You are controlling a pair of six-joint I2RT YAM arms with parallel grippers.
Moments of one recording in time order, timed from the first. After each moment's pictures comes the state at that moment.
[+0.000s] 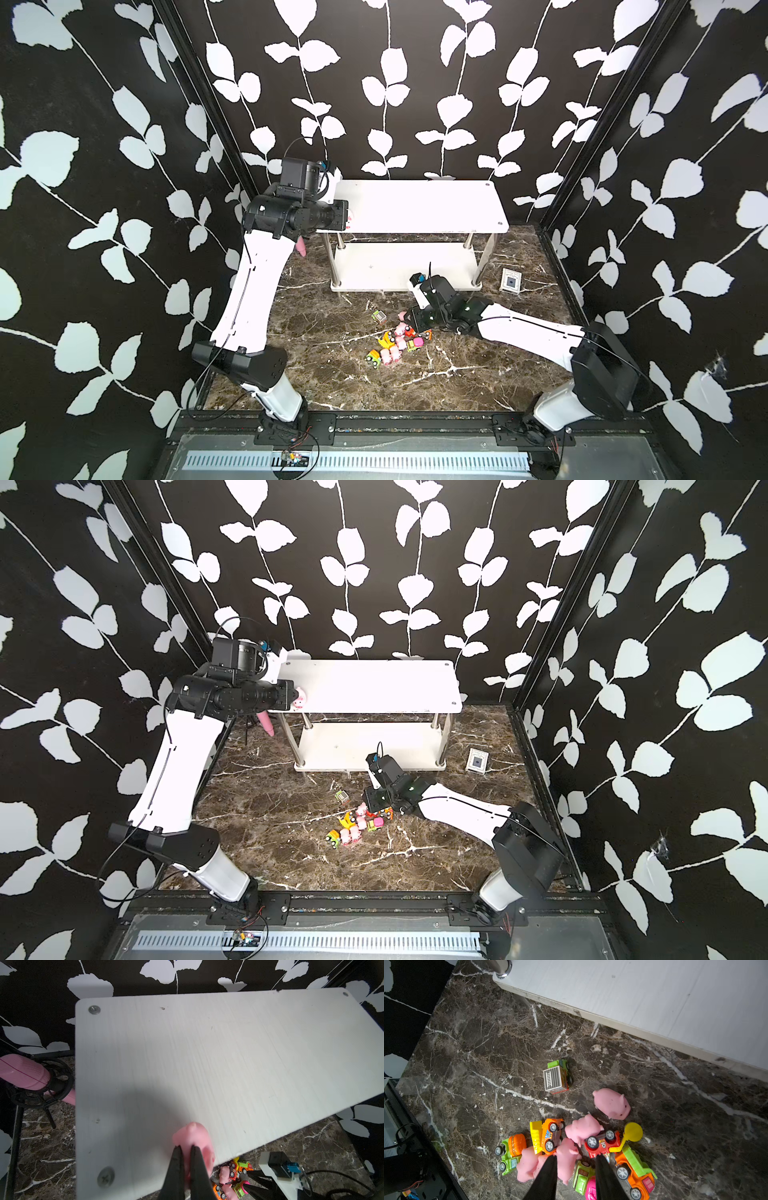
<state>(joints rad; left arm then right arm) -0.28 1.65 2.18 -1.20 0.16 -0.10 0.84 1.54 1.00 -0.32 -0.14 0.41</state>
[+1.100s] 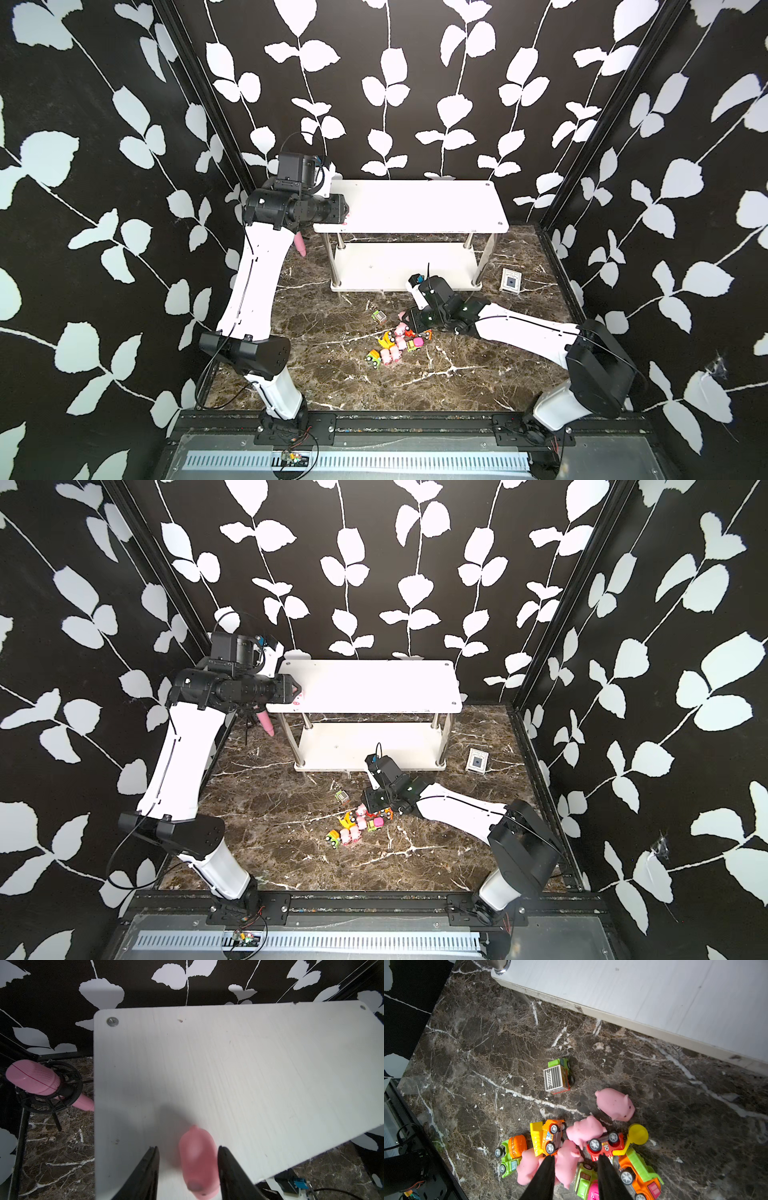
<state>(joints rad) -0.25 1.72 2.24 -1.21 0.17 -0.10 0.84 1.56 1.00 -0.30 -0.16 0.42</state>
